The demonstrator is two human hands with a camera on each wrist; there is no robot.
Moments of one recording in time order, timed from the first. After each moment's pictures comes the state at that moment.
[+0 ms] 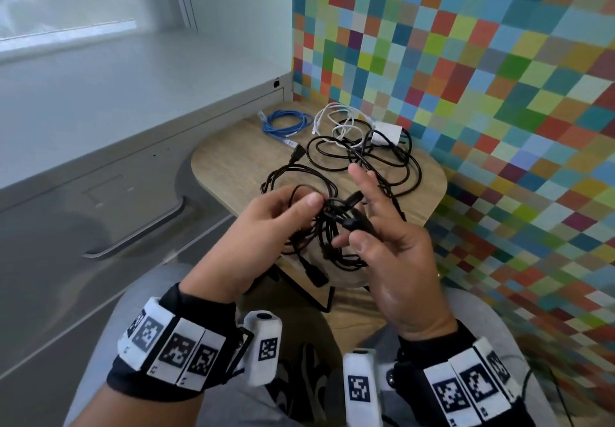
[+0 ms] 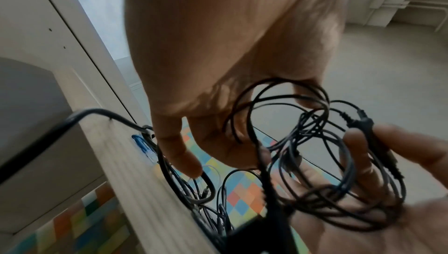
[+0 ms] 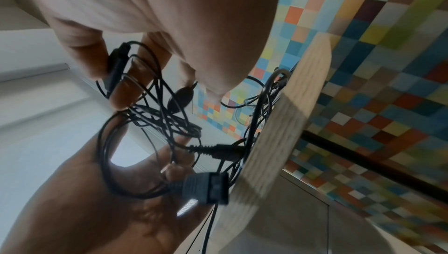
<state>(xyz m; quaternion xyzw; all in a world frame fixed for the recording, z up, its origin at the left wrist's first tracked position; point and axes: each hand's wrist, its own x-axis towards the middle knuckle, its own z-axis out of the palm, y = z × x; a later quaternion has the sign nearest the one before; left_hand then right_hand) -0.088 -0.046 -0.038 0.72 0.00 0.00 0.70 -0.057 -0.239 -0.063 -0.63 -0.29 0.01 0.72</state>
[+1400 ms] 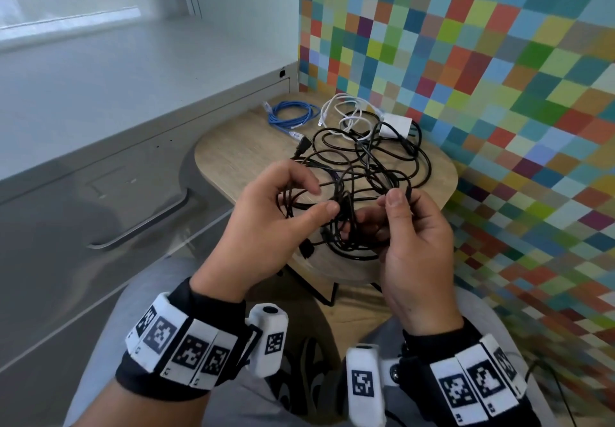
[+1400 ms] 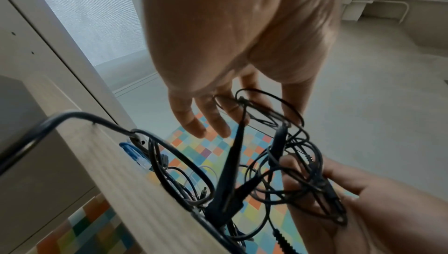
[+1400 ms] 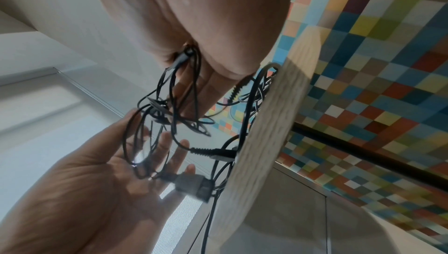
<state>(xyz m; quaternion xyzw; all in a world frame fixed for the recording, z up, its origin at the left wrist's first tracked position) -0.086 -0.051 -0.039 0.78 -0.03 0.18 0.60 -0.053 -0.229 -0.059 -0.63 -0.09 -0.05 0.77</state>
